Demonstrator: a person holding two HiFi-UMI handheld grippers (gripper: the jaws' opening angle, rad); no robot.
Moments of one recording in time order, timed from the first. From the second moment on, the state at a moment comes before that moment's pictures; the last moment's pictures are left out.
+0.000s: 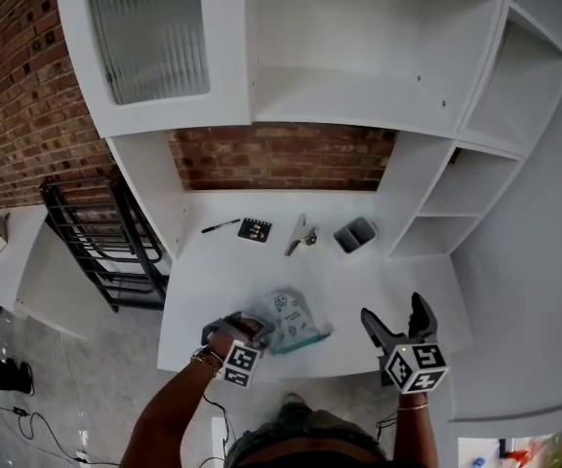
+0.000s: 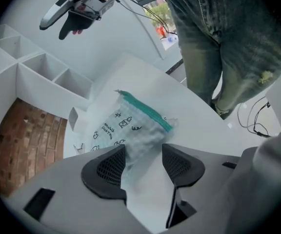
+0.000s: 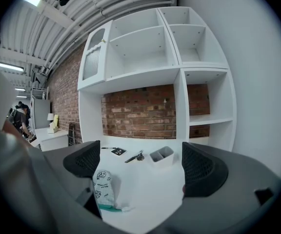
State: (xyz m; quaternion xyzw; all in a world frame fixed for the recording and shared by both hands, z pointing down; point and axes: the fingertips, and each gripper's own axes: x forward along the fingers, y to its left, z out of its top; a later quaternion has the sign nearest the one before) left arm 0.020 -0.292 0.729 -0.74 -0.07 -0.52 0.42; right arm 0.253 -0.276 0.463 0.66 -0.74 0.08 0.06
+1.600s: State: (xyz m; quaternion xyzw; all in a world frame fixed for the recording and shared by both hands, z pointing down) left arm 0.031 -0.325 0.576 -0.93 0.23 -0.19 -0.22; right arm 0.231 -0.295 0.471 0.62 -0.78 0.09 0.05
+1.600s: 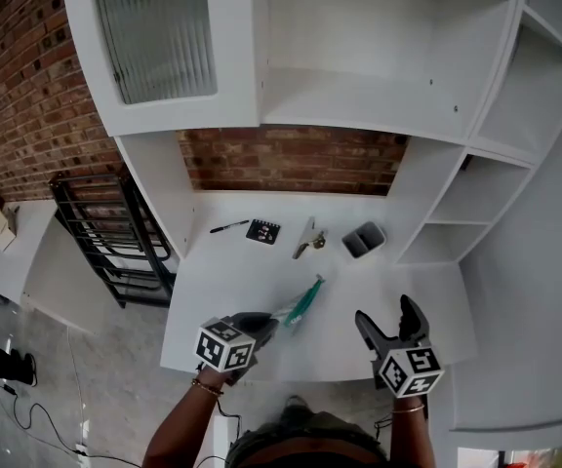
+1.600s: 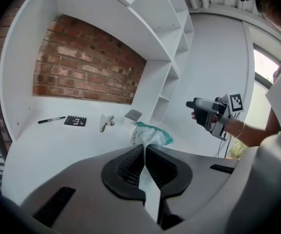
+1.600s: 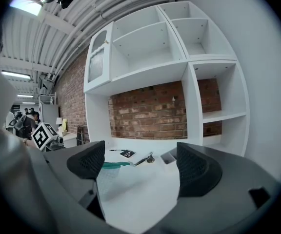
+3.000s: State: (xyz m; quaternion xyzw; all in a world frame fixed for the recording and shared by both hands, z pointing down) left arm -0.005 -0.241 0.496 -0.95 0.26 -0.12 -0.11; right arm 0.031 -0.236 0.463 0.24 -0.95 0.17 0.02
